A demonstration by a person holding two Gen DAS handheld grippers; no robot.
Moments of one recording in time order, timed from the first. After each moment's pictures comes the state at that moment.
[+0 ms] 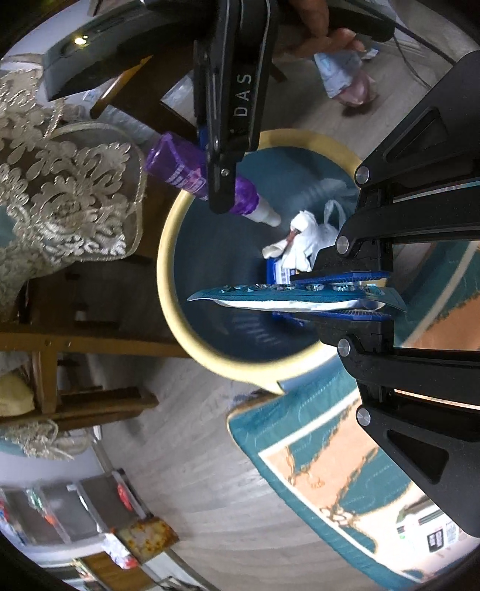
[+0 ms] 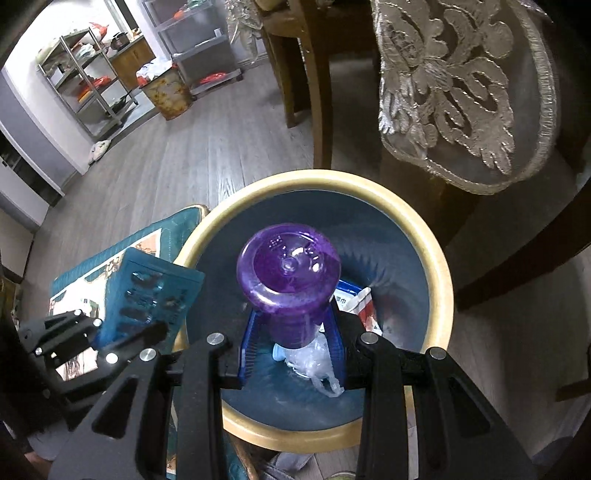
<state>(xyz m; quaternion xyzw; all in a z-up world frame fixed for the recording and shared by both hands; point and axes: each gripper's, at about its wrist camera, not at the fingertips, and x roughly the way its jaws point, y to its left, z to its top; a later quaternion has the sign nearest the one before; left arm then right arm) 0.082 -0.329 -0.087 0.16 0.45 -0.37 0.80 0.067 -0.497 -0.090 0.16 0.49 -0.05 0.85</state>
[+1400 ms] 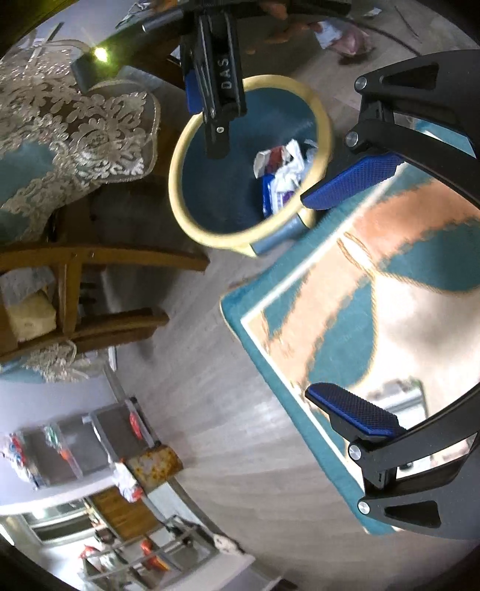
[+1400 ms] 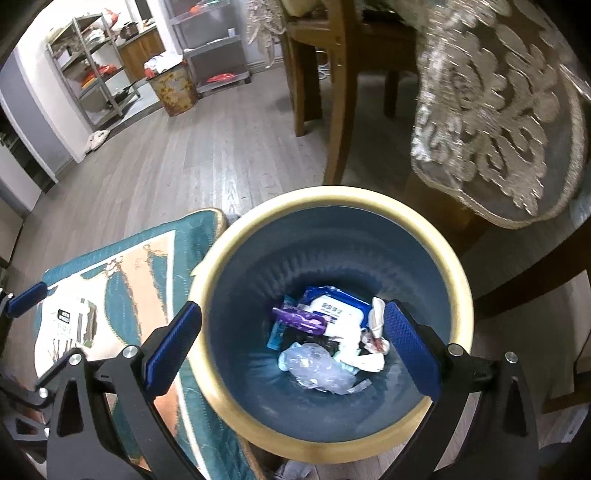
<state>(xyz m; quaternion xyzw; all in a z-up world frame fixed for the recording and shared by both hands) 0.080 -0.224 -0.045 0.19 0.40 -0.26 0.86 0.095 -0.444 -0.080 0.11 0.49 -0.05 0.87</state>
